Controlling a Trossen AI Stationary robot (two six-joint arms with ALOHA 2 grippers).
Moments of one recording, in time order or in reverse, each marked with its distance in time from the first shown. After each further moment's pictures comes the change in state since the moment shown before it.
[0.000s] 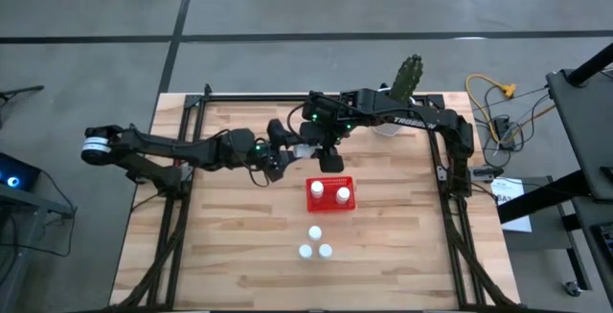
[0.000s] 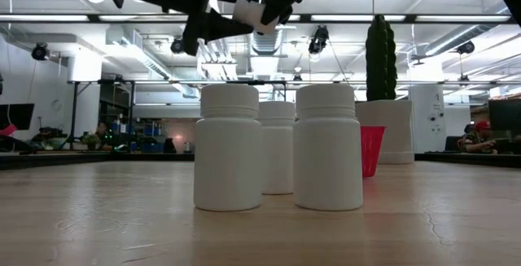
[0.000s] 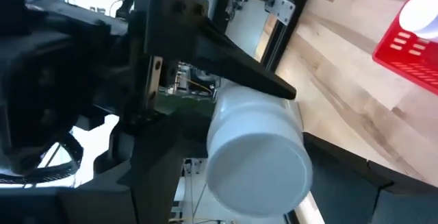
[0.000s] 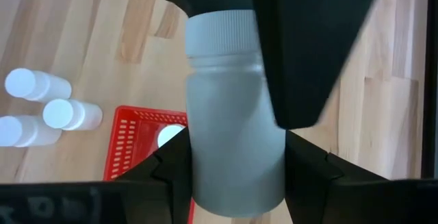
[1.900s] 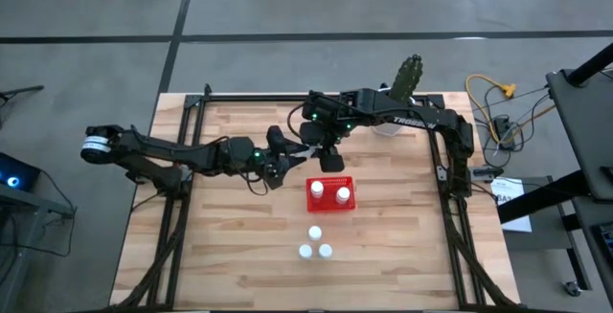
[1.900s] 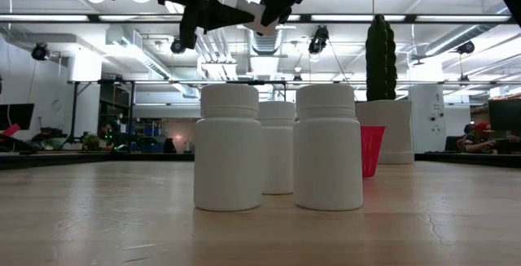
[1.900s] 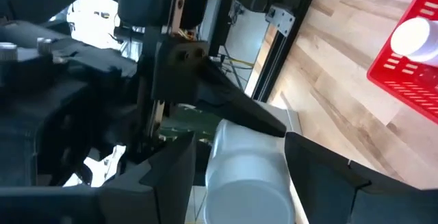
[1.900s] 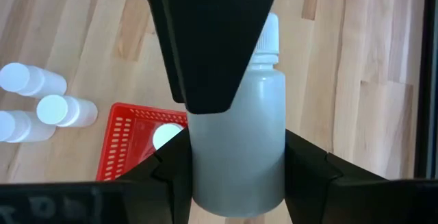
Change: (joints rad) left arm -0.073 -0.001 0.005 0.006 -0.068 -0.008; right arm -0.002 0.002 -0.002 0.003 0.004 -0.030
